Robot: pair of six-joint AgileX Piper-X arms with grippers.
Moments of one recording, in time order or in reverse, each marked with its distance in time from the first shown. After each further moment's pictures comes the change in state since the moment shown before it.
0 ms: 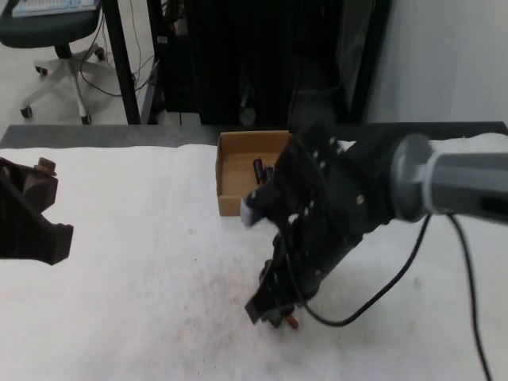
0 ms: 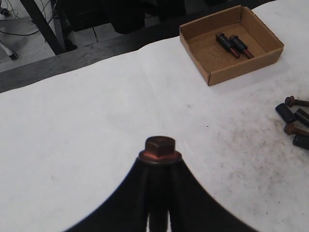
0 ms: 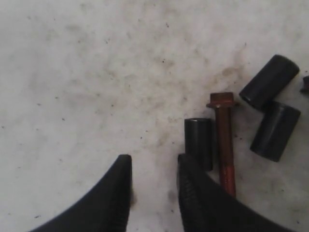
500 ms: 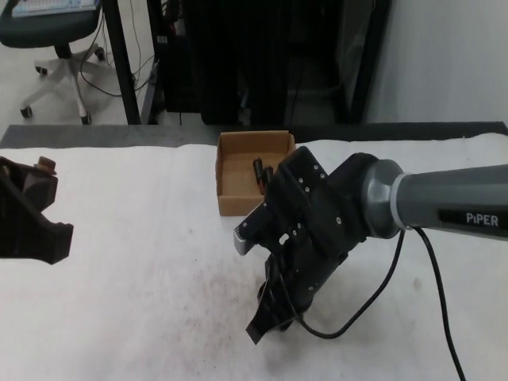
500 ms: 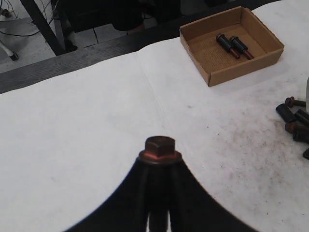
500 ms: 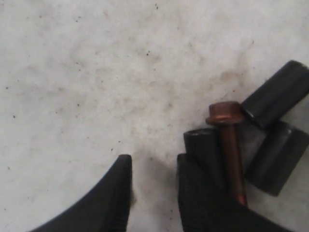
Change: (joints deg) left arm 0.0 0.0 0.0 0.0 0.0 0.0; right arm 0.0 4.4 -0.3 -3.2 2.8 -6.9
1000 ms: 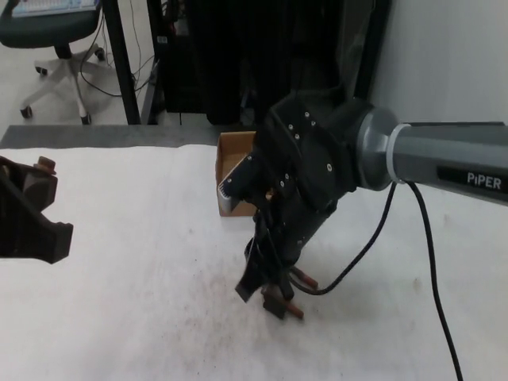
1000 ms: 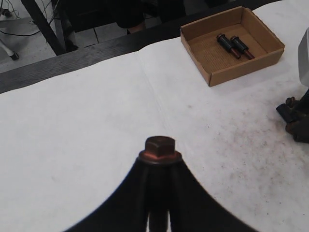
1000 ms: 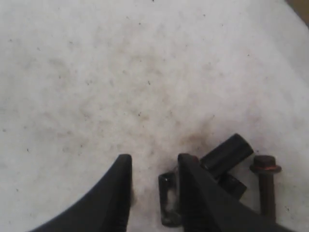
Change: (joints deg) left arm 0.1 0.0 0.0 0.0 0.0 0.0; right arm 0.0 0.0 -9.5 5.9 1.9 -5.9
